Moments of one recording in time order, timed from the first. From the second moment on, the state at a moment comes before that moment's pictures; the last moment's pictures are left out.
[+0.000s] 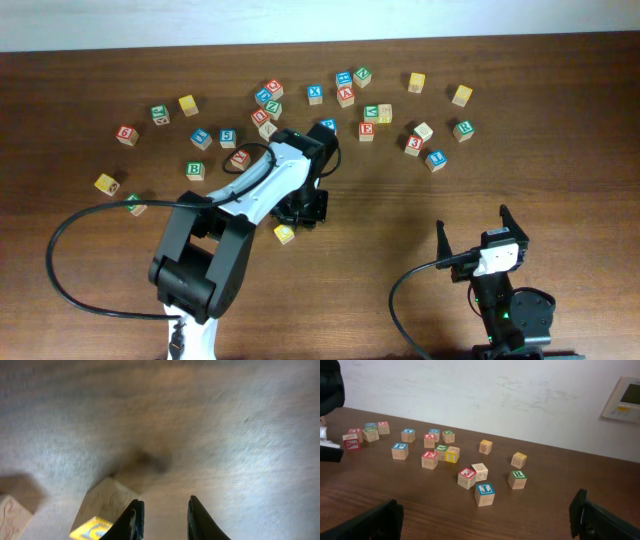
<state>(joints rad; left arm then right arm) -0.54 2.08 1.51 -1.14 0.08 -0.38 0.00 0.01 0.01 -0.06 -0.13 -0.13</state>
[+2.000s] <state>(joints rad) -0.54 2.08 1.51 -1.23 -0.01 -0.35 0.00 0.01 0.01 -0.06 -0.13 -0.13</state>
